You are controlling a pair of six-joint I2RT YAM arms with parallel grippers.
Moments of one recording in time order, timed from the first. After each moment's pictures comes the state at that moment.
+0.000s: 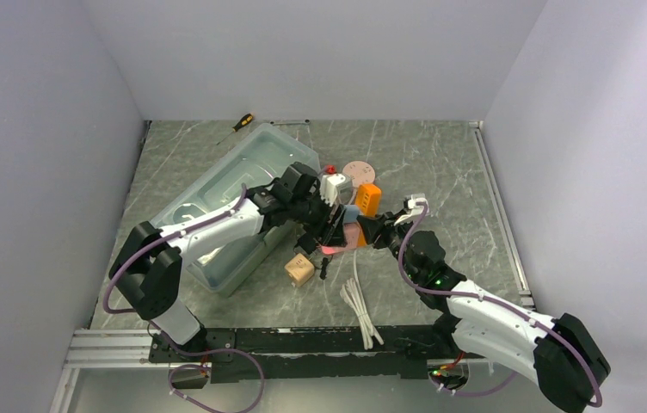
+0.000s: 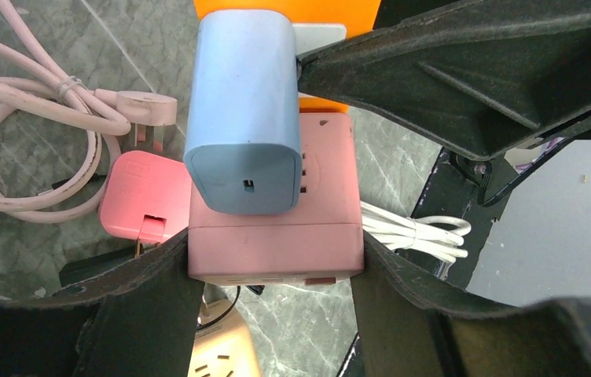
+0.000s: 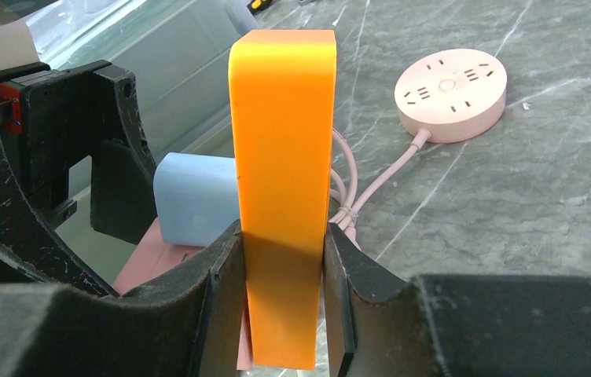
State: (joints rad) left arm -0.77 1.60 1.18 -0.32 0.48 -0.15; right arm 0.69 0.87 0.26 0.55 0.23 0.42
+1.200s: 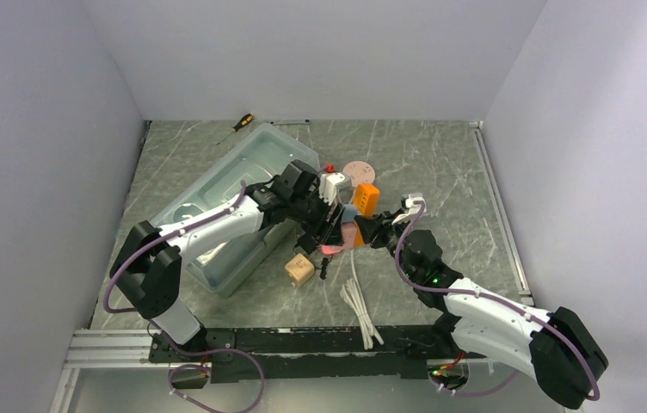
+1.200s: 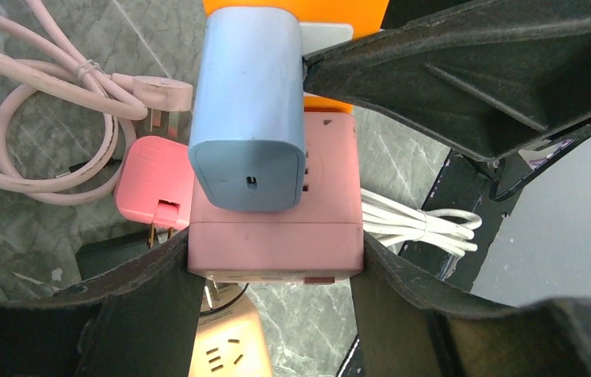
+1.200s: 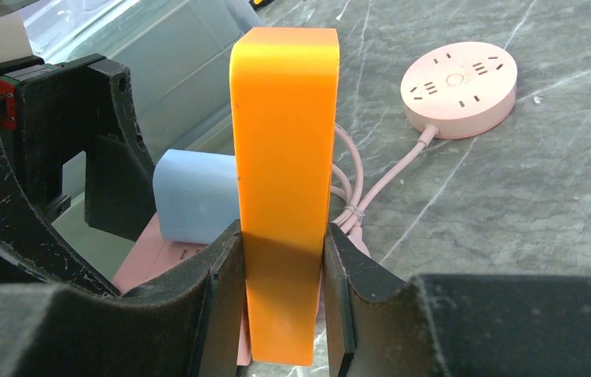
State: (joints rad) left arm -0.75 1.61 1.21 -0.39 0.46 -0.12; right arm 0.70 0.92 0.27 0.58 0.23 0.44
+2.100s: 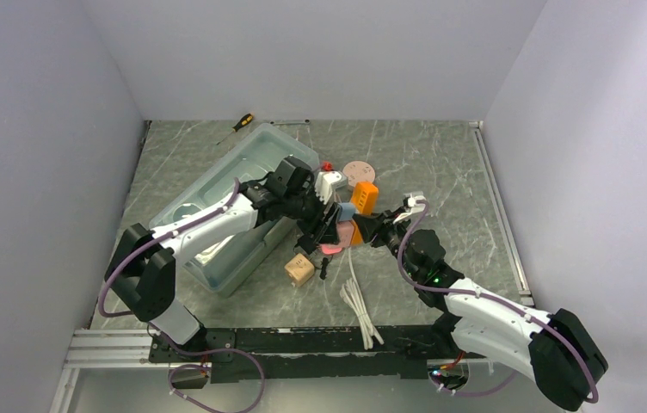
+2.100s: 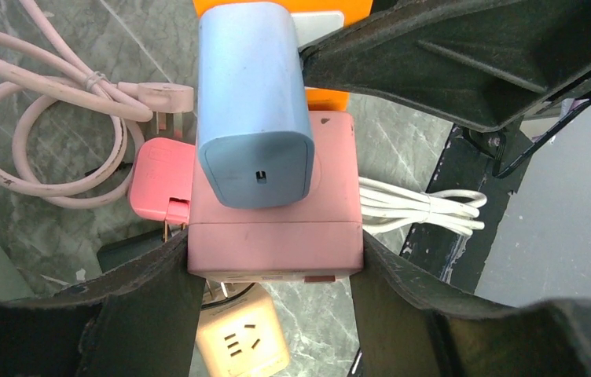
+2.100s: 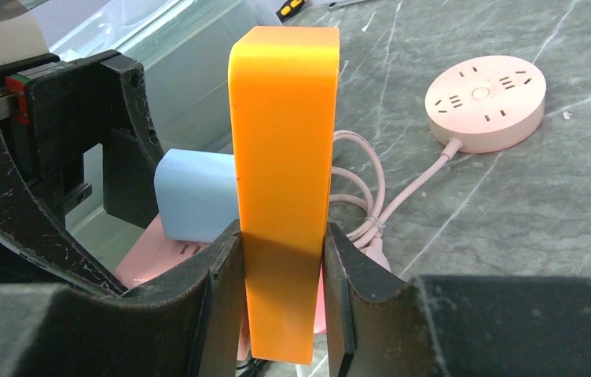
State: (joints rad) left arm -0.72 1.58 1.21 -0.42 0.53 -0.02; right arm 0.67 0.91 0.26 0.63 0.16 0.45
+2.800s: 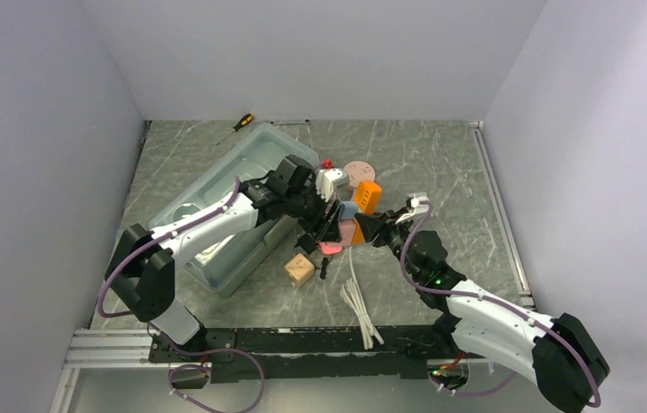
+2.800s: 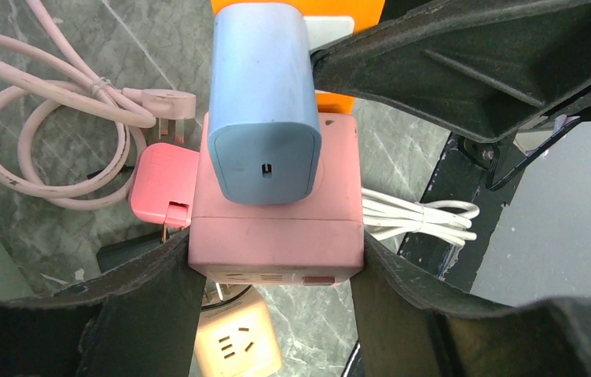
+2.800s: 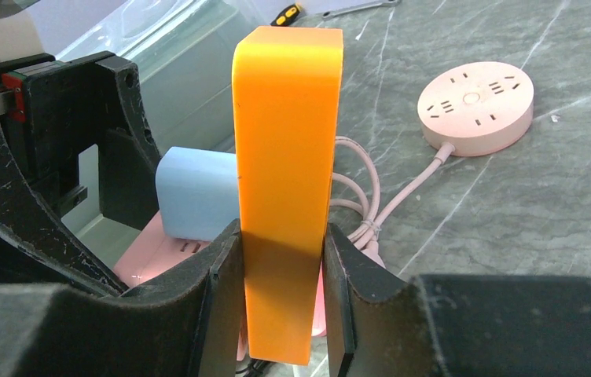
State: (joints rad) left arm -0.73 1.58 1.23 -0.43 0.49 -0.06; right arm 0.67 0.88 0.26 0.61 0.18 0.46
